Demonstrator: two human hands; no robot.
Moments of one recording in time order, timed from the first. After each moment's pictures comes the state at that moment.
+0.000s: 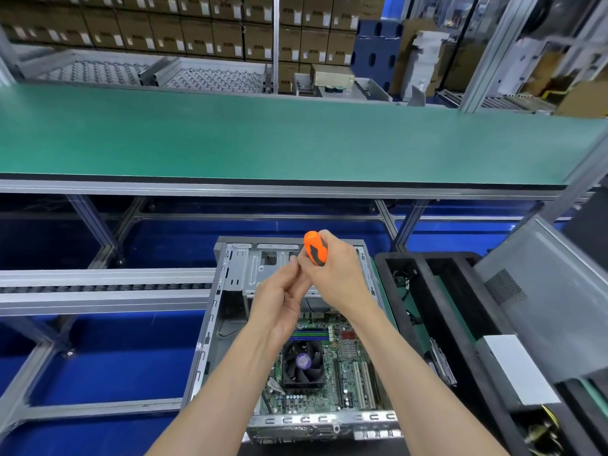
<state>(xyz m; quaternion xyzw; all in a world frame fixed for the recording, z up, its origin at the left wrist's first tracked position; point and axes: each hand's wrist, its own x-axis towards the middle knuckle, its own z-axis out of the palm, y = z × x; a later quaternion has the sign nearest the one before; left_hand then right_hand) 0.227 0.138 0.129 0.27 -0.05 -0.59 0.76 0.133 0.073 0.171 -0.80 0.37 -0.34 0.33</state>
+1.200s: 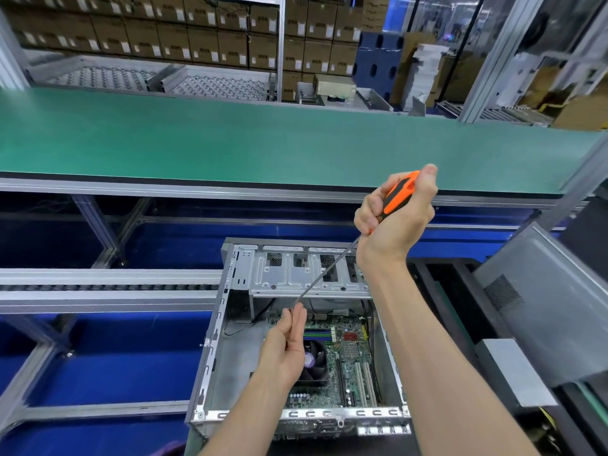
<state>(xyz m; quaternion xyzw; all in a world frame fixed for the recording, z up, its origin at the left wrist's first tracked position) 0.205 0.179 0.077 0.22 0.28 -0.57 0.74 0.132 0.082 0.270 -0.36 0.21 -0.68 0.60</state>
